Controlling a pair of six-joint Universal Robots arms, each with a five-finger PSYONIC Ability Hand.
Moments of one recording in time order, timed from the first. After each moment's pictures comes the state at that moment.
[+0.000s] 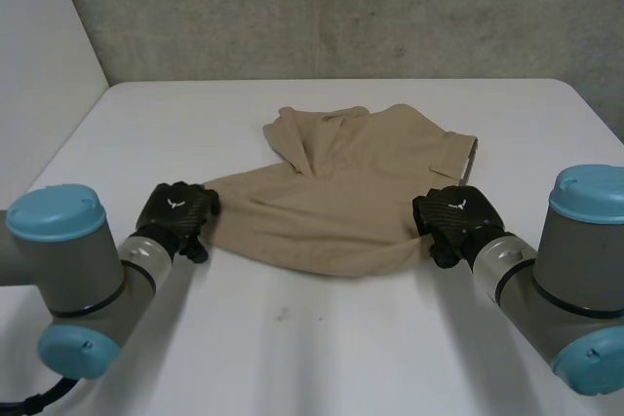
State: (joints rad) left arm 4.39 -2.10 -1.75 3.54 -1.49 3.45; right arm 1.95 -1.14 1.71 -0.20 1.42 2.85; left_hand 0.56 0.57 0.56 0.56 0.39; right_hand 0.99 1.18 1.22 1.19 0.99
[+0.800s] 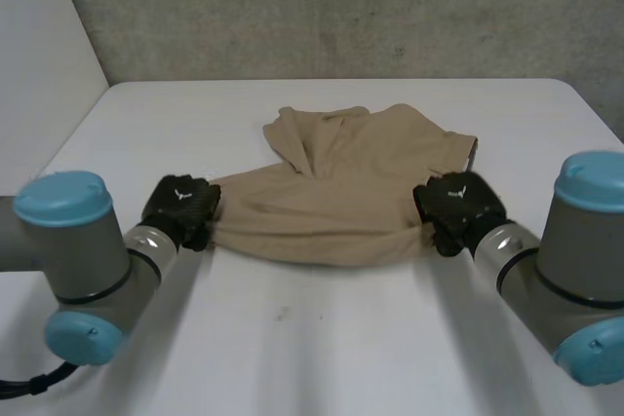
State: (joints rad) left arm 4.36 -2.06 -1.70 3.47 -1.50 3.55; right arm 1.96 -1.18 1.67 -0.16 1.43 2.74; left_hand 1.10 1.19 1.18 1.19 0.95; right_hand 0.99 1.18 1.22 1.19 0.99
